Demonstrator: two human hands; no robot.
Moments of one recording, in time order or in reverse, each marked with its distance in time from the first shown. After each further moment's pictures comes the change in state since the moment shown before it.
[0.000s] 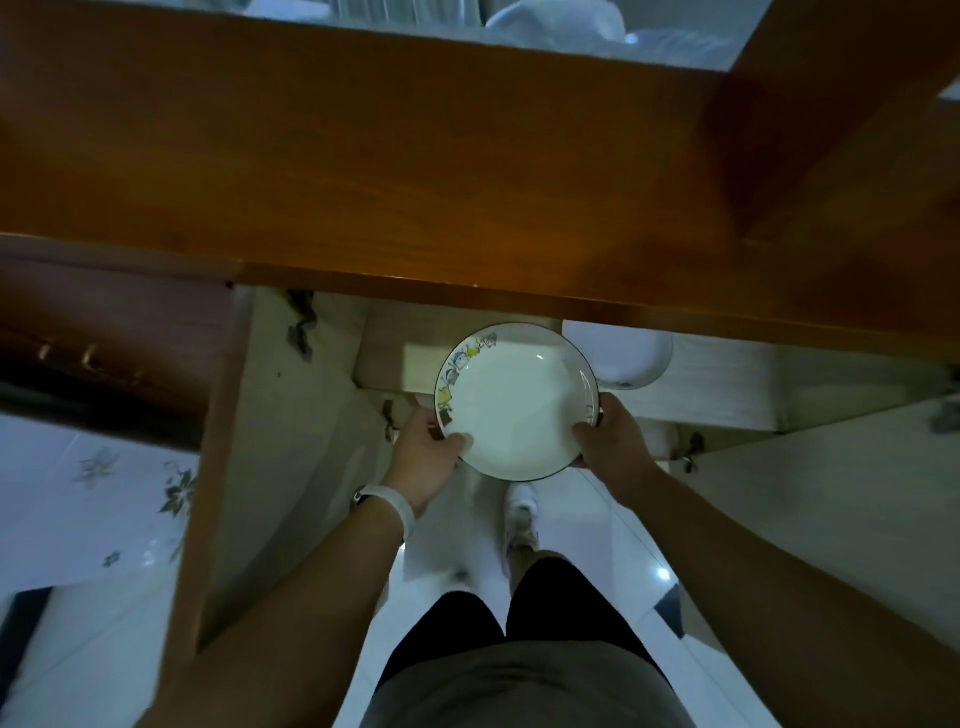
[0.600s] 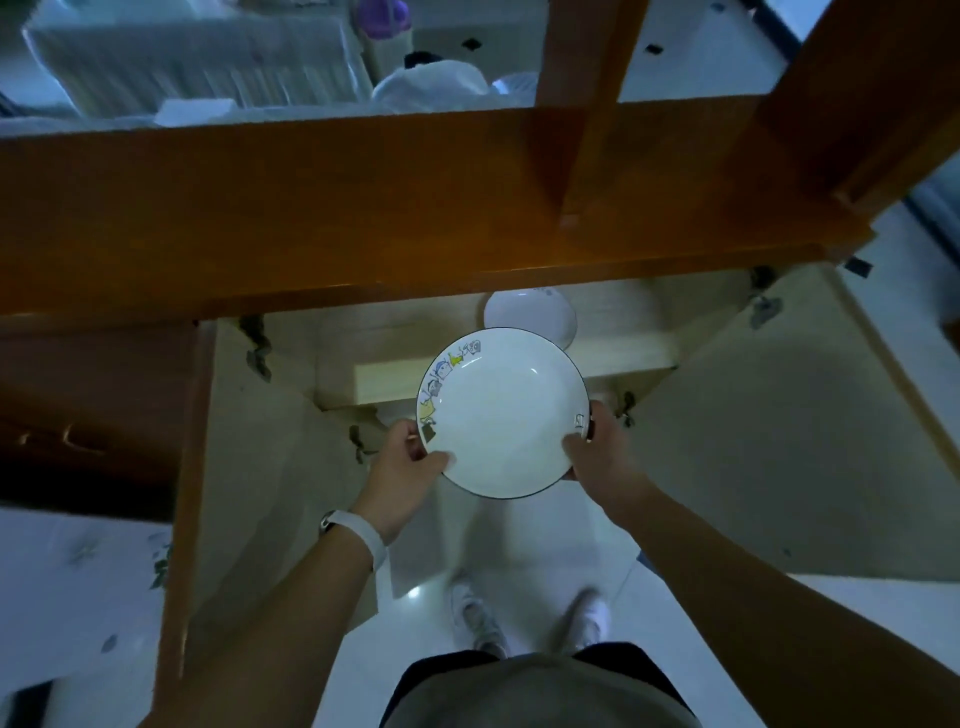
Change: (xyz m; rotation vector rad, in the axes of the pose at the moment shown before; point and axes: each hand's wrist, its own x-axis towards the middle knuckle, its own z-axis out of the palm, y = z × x) left_hand -0.125 0.021 0.003 0.075 -0.197 0.168; right_hand -0.149 0.021 -0.046 0.172 0.209 -0.022
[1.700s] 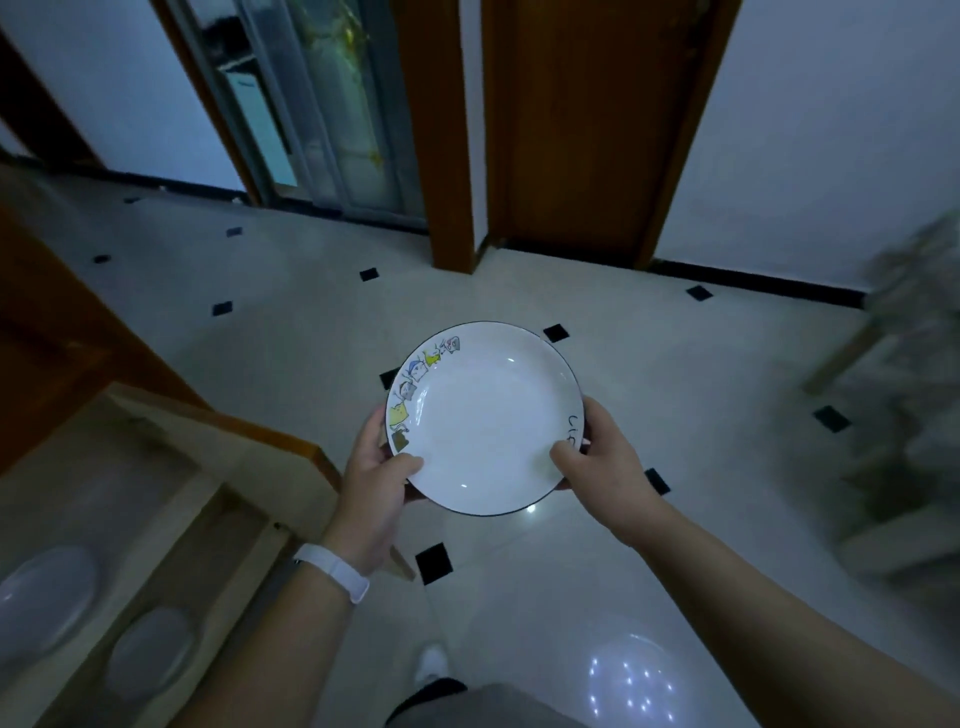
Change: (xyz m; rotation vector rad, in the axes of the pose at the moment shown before) left_hand -0.331 0.034 0.489 0.138 -0.956 0.252; right_hand -0.394 0.194 -0.432 0.446 0.913 -0.127
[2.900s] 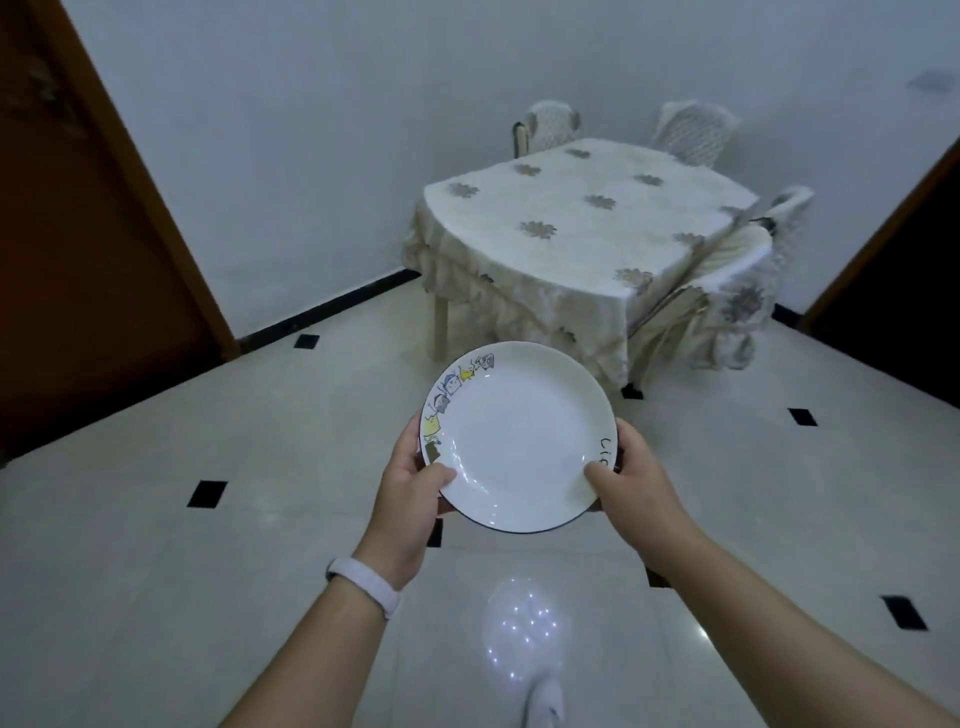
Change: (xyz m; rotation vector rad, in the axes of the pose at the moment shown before) left_hand 0.190 0.009 0.356 0.201 -1.178 -0.217; right_hand 0.044 -0.015 -0.193 0.121 1.181 0.210
